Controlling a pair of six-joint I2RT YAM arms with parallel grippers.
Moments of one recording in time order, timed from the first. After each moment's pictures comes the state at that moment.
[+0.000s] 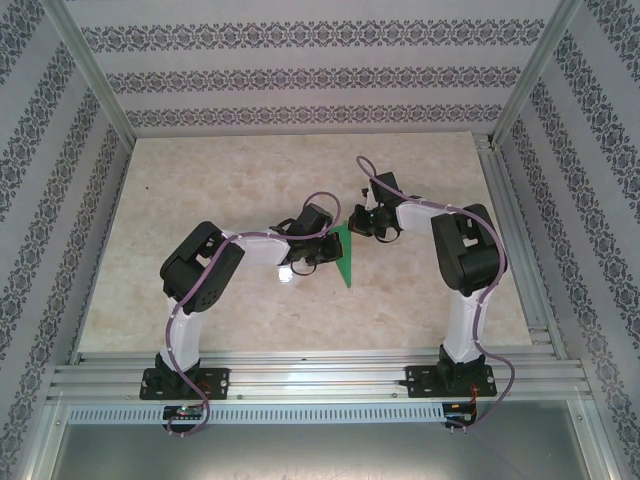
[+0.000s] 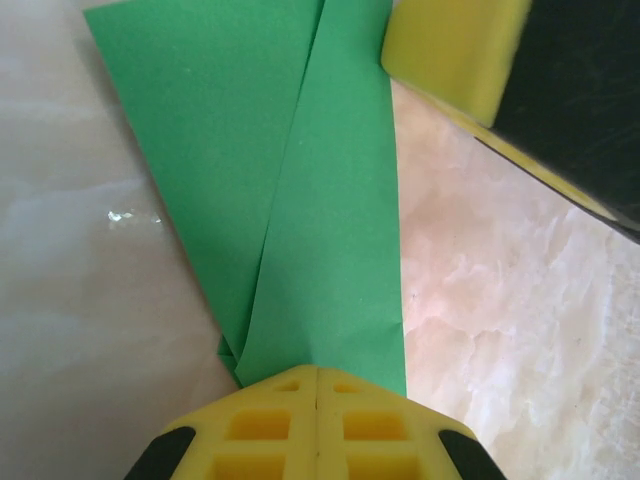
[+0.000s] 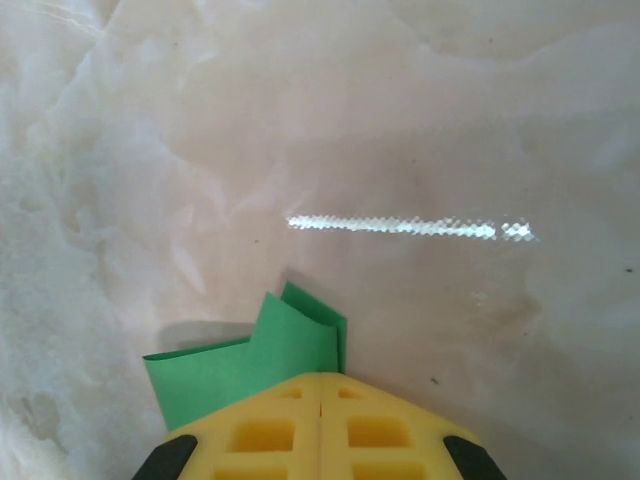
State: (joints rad) left arm -0.71 2.04 1.18 -0.02 0.29 -0.86; right arm 0.32 2.00 1.20 -0.25 -0.39 0.50
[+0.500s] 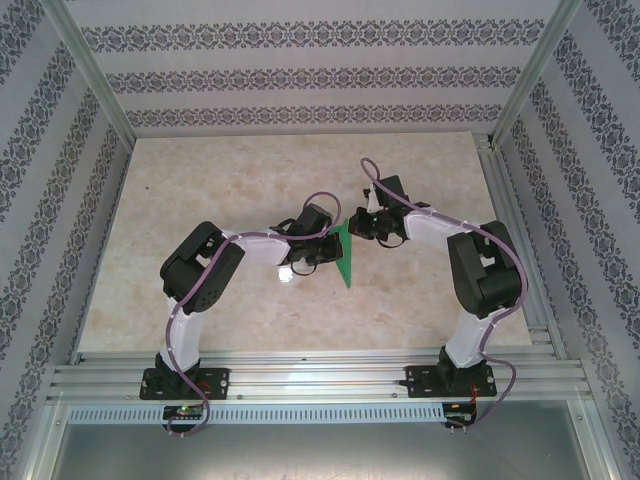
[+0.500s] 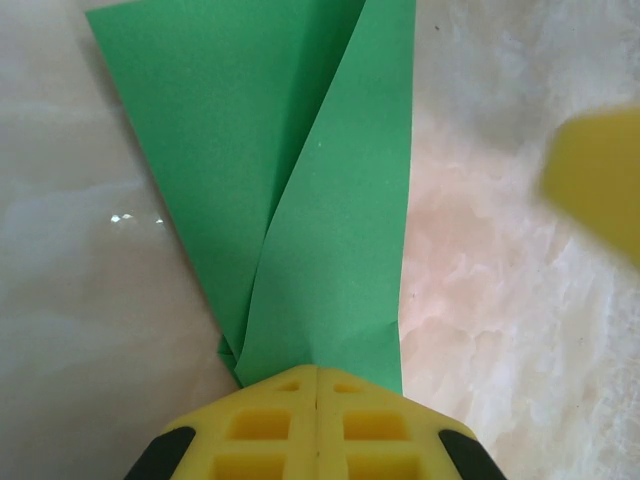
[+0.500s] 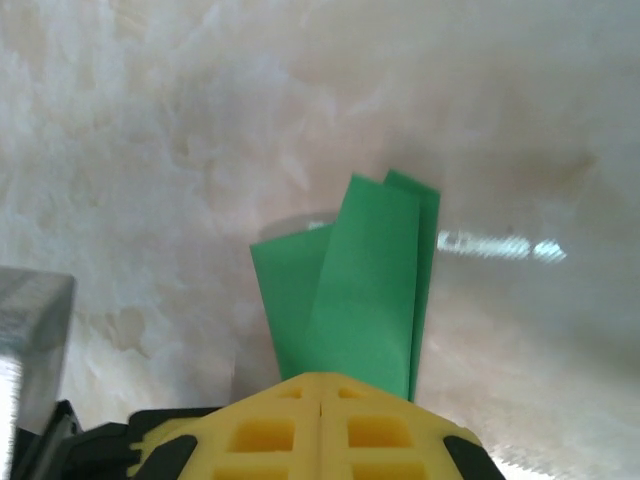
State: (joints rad) left arm -0.71 2.04 1.18 -0.02 0.28 -0.85; right arm 0.36 1.81 1.06 -0.23 -0.39 0.52
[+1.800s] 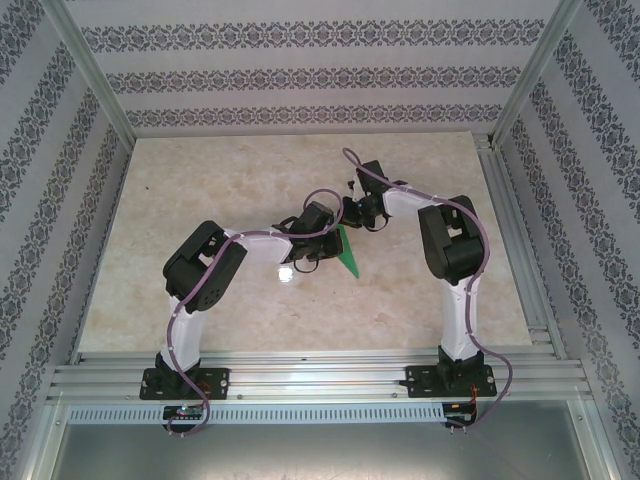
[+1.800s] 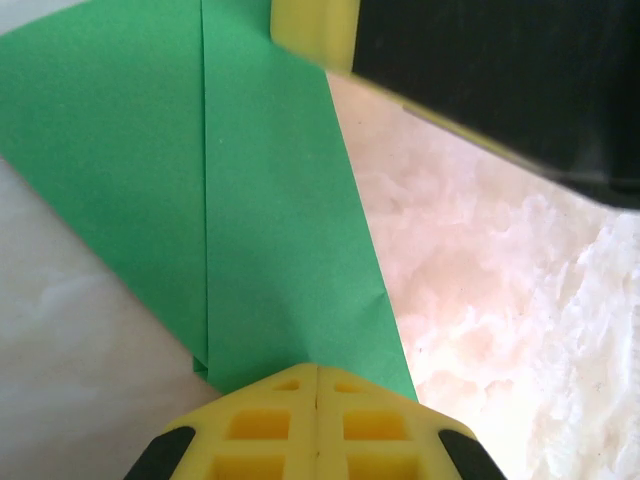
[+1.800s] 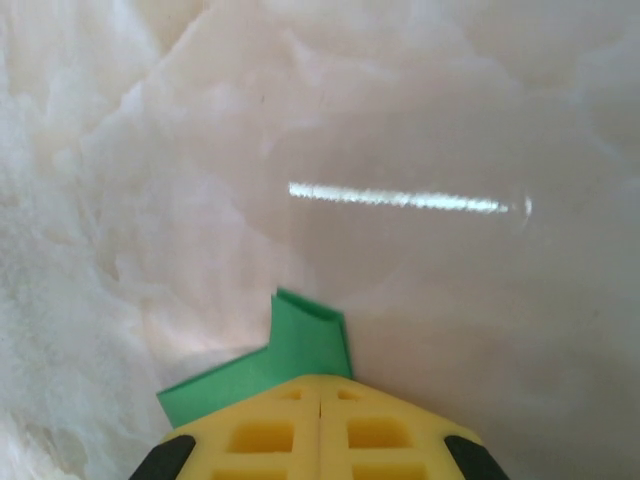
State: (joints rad) left arm -0.72 2.06 1.22 -0.02 0.22 -0.84; right arm 0.34 2.15 1.46 -0.41 -0.41 0.45
